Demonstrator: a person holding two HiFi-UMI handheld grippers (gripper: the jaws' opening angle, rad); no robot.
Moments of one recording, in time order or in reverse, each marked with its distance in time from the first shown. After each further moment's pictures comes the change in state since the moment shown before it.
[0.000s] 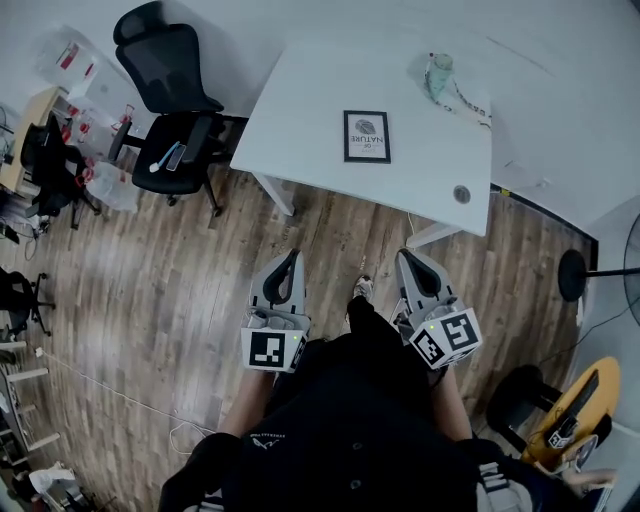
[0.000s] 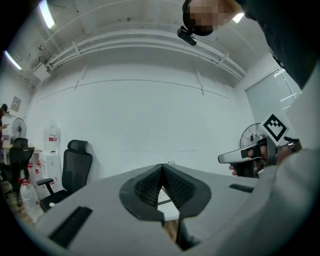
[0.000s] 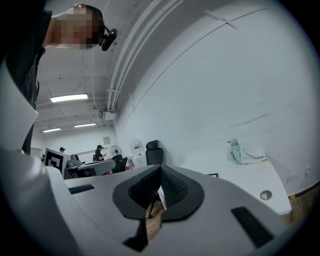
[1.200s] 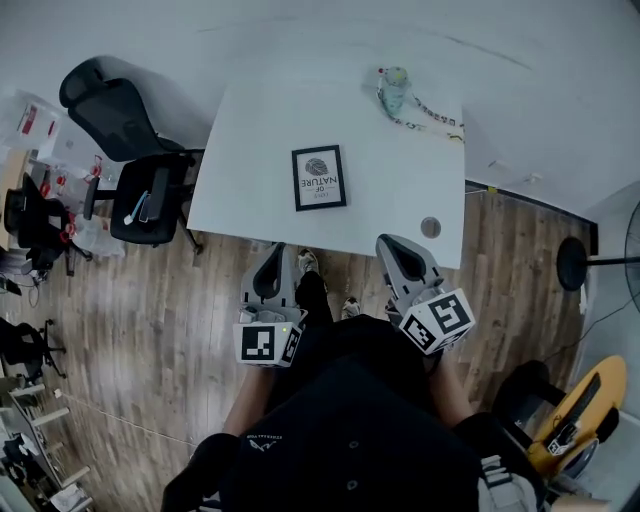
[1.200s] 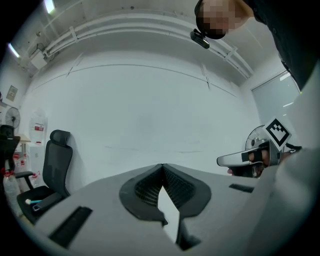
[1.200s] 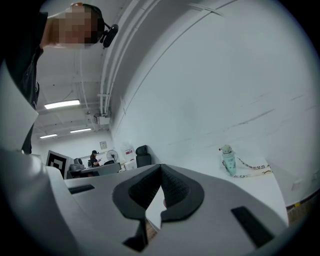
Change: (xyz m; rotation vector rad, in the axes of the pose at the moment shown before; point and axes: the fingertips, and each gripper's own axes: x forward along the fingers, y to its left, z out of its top) left arm 0.237 -0.032 0.004 -0.053 0.013 -0.038; right arm 0.097 -0.195 0.057 0.044 -0.022 -0.003
